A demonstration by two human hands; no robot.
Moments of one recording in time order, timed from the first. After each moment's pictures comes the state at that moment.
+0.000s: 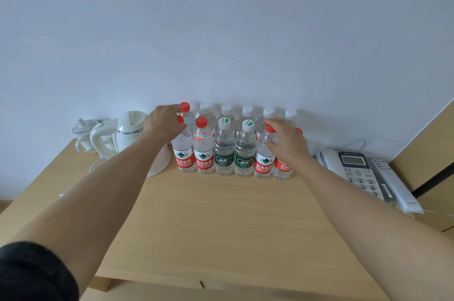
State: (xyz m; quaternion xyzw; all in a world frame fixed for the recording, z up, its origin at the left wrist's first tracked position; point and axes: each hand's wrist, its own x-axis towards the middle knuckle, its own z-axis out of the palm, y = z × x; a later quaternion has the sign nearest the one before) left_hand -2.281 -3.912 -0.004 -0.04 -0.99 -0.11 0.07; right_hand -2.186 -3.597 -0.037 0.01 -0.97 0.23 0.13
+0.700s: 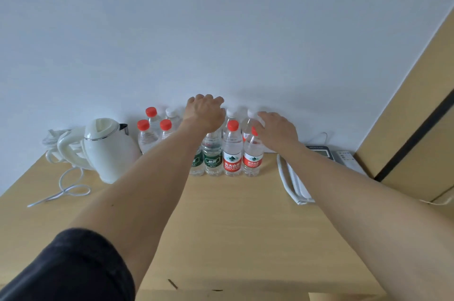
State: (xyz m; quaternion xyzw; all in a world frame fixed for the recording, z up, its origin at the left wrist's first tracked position) left_hand -2.244 -3.724 0.035 -0.18 -0.98 -0.01 0.07; right_hand -2.167 -3.537 0.000 -0.09 -0.98 0.15 0.07
